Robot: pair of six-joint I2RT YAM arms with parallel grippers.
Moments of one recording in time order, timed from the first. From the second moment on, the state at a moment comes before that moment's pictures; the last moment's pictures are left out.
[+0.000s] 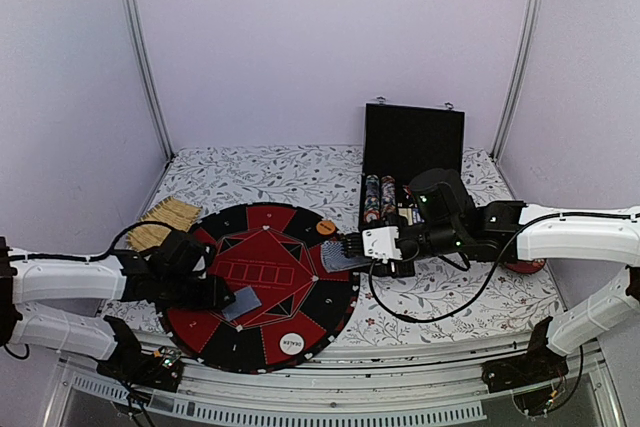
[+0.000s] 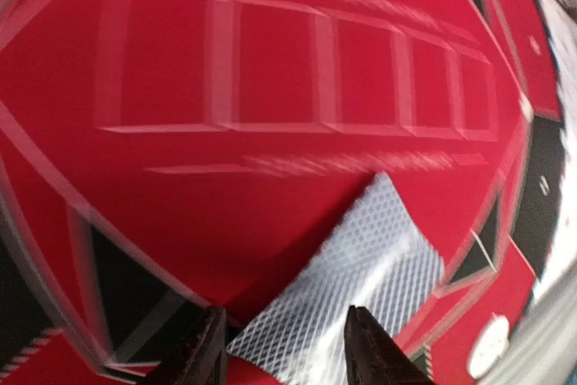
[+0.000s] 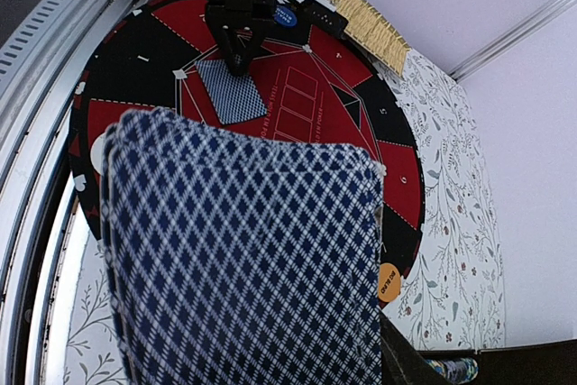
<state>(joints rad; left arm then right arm) -0.70 1.10 0.37 -0.28 0.04 -0.72 0.99 1.35 0.92 -0.17 -0.25 -0.80</state>
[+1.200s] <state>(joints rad) -0.64 1.49 0.90 -0.32 0.13 -0.44 0.99 1.35 0.92 -0.18 -0.25 -0.81</state>
